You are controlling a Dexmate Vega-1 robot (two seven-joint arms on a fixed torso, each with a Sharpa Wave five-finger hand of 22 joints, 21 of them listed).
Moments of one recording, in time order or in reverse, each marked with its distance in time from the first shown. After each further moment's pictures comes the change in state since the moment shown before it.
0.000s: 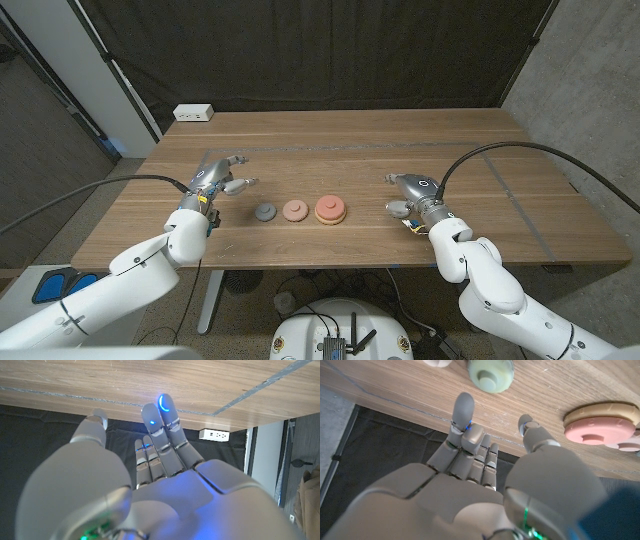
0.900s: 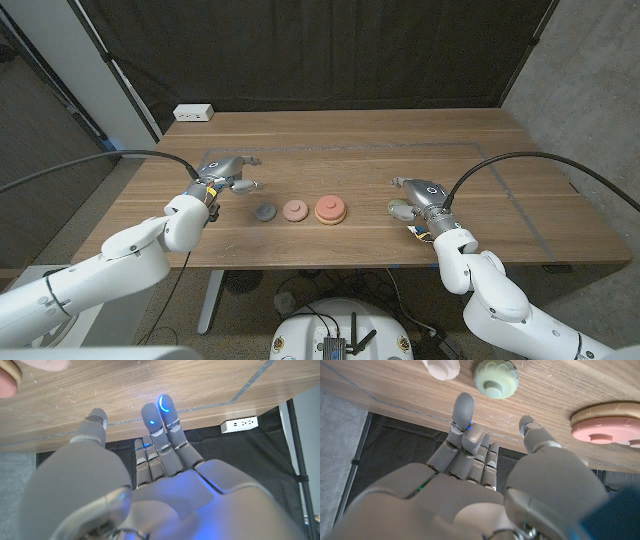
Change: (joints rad) left arm -0.079 0.187 0.066 -0.072 0.110 0.047 -0.216; left_hand 0.000 0.000 0.000 0.000 0.000 0.003 0.003 0.000 0.000 0.008 0.002 0.002 0.009 -0.007 0.003 0.000 -0.003 -0.011 0.000 0.008 -0.009; right arm -0.010 -0.037 -0.031 -0.005 0.105 -0.060 -0.145; right_hand -0.009 0.009 0.001 0.007 0.004 0.011 0.000 0.000 0.000 0.000 0.000 0.000 0.009 -0.015 0.004 -0.008 0.000 -0.013 0.006 0.006 0.000
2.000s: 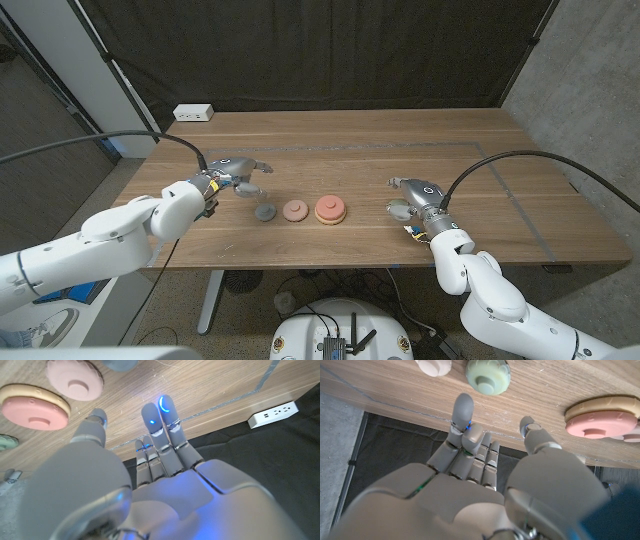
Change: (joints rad) left arm -0.035 0.149 -0.007 -0.051 0.029 -0.088 -0.195; left_hand 0.005 -0.005 0.000 0.000 0.000 -0.012 -0.002 0.000 0.005 -0.013 0.001 -0.004 0.009 -0.014 0.000 0.000 -0.003 -0.009 0.002 0.011 -0.009; right arm 0.037 -0.018 -0.055 -0.015 0.030 -0.035 -0.028; right_hand -0.010 0.010 -0.004 0.004 0.000 0.023 0.013 0.006 0.002 0.025 0.000 0.004 0.014 -0.007 0.003 0.000 0.000 0.000 0.000 0.009 -0.005
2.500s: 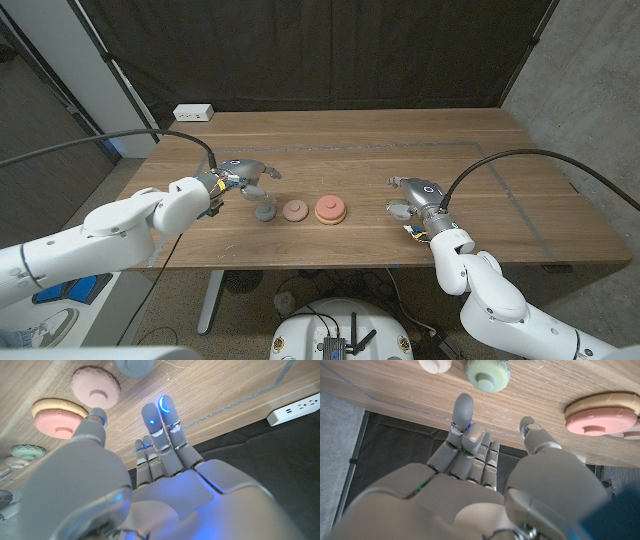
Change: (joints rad) left arm -0.072 0.004 0.052 -0.011 0.043 -0.043 -0.125; left_hand 0.000 0.000 0.004 0.004 0.000 0.023 -0.012 0.016 0.008 0.018 -0.011 0.007 0.011 0.000 0.000 0.006 -0.003 -0.005 0.002 0.010 -0.005; right arm 0.003 -0.008 -0.010 -0.017 -0.002 -0.018 0.000; right_hand -0.004 0.004 0.000 0.000 0.000 0.005 0.005 0.000 0.002 0.000 0.000 0.000 0.005 0.000 0.000 0.000 0.000 -0.011 0.003 0.000 -0.005
